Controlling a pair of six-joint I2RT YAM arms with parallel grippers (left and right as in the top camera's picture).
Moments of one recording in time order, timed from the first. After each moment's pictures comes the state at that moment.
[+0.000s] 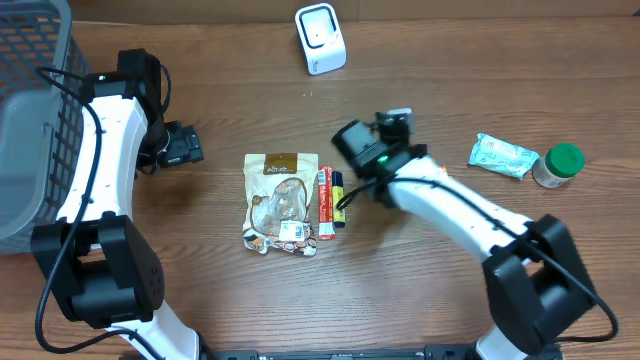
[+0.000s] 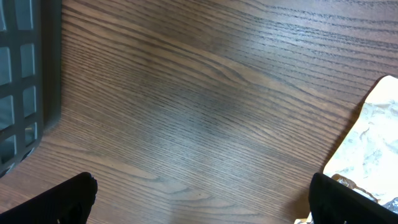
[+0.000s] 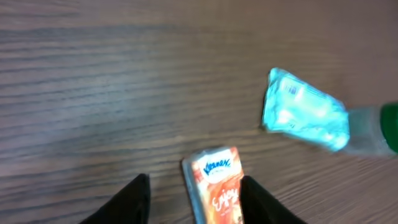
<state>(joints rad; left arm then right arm) 0.10 1.87 1.62 -1.28 -0.14 -0.25 0.56 1.80 1.24 -0.81 0.67 0.52</state>
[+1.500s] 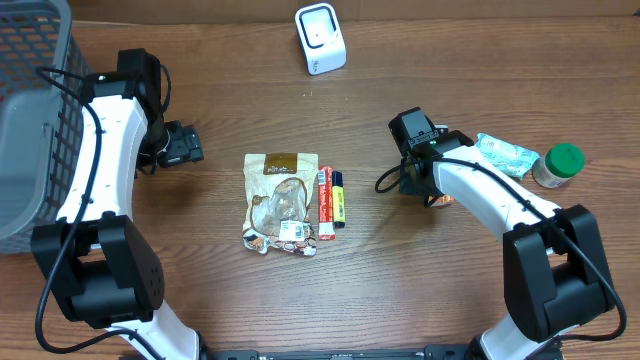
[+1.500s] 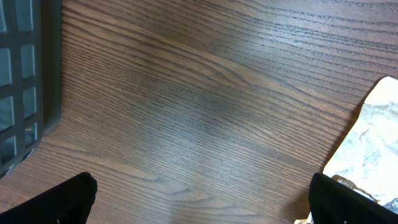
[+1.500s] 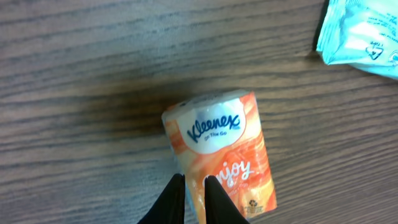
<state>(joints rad) 0.10 1.87 1.62 -1.27 -0.14 -0.25 0.35 1.79 1.15 -0.79 0.33 0.46</state>
